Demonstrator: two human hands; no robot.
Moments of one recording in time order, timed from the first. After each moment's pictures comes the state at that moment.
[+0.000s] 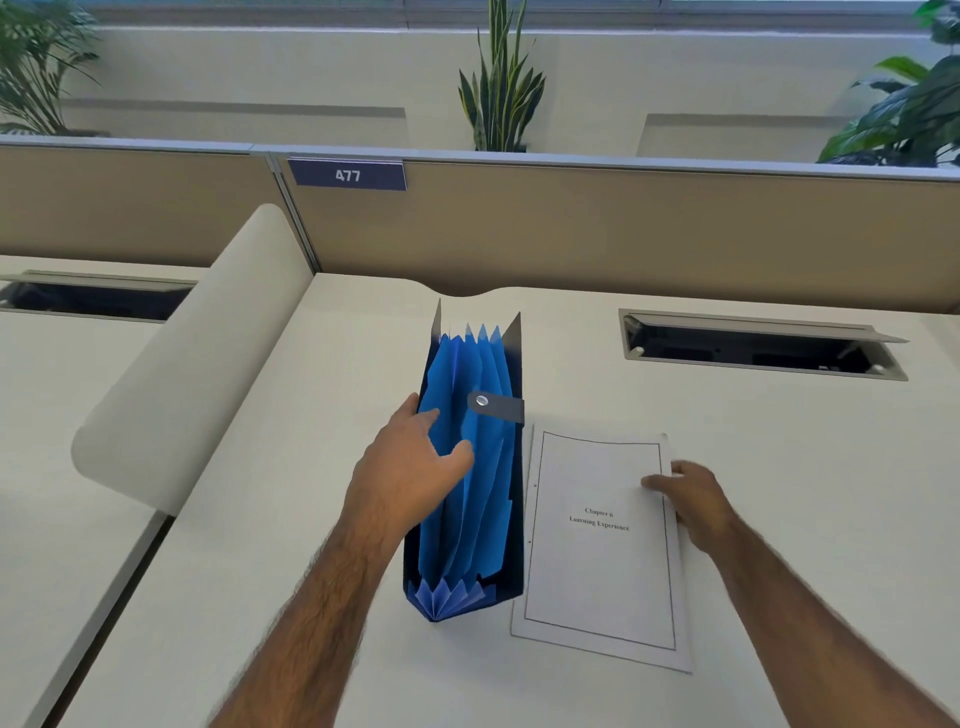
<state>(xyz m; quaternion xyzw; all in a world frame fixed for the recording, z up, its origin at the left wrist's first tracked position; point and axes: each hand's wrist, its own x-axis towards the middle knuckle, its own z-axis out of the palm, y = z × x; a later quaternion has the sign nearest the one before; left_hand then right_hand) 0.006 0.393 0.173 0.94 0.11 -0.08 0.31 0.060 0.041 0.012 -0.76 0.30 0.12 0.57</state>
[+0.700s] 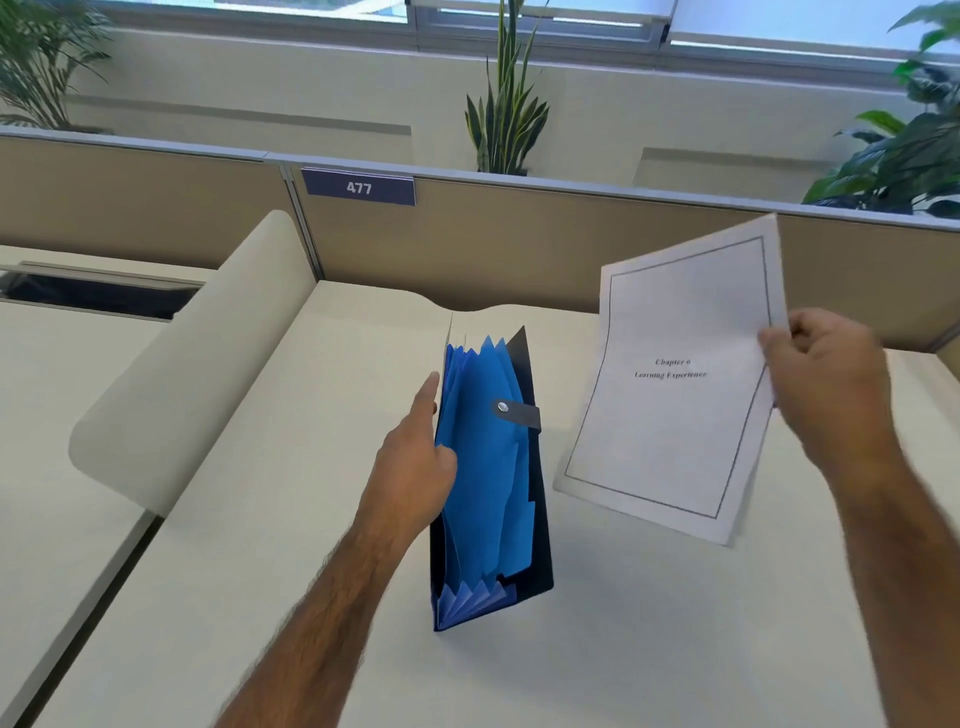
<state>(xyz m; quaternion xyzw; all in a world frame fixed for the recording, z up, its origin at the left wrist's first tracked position) 0.006 0.390 0.179 0.88 0.11 -0.05 0.45 0.056 0.061 0.263 -0.89 0.12 -0.20 0.38</state>
